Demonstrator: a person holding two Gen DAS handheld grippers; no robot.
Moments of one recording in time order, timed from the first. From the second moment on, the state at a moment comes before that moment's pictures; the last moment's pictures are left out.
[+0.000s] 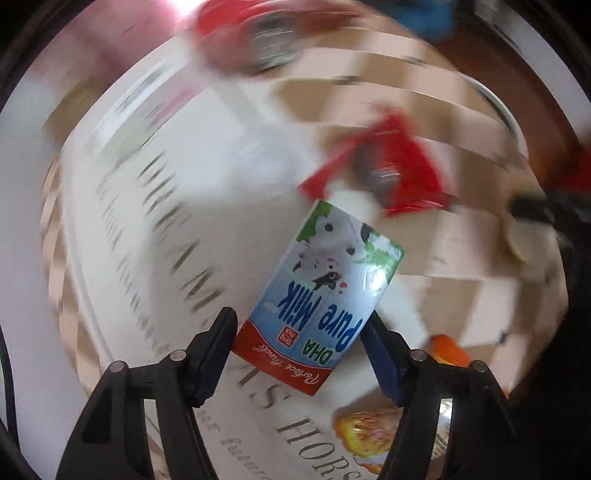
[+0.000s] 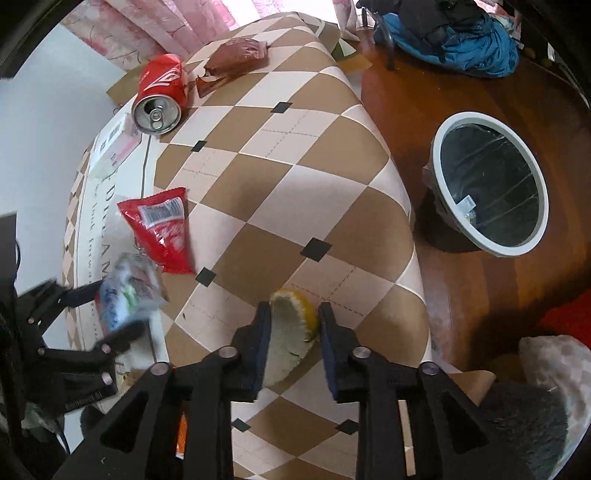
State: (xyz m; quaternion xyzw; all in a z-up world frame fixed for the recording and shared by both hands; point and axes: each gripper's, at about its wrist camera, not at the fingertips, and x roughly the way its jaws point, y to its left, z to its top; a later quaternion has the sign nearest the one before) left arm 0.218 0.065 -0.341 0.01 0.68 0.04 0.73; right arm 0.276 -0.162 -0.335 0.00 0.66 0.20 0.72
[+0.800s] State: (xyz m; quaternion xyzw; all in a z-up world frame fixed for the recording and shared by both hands) left arm 0.146 0.077 -0.291 -0.11 0.58 0.20 0.78; right arm 0.246 -0.124 -0.309 -0.07 0.58 0.19 0.78
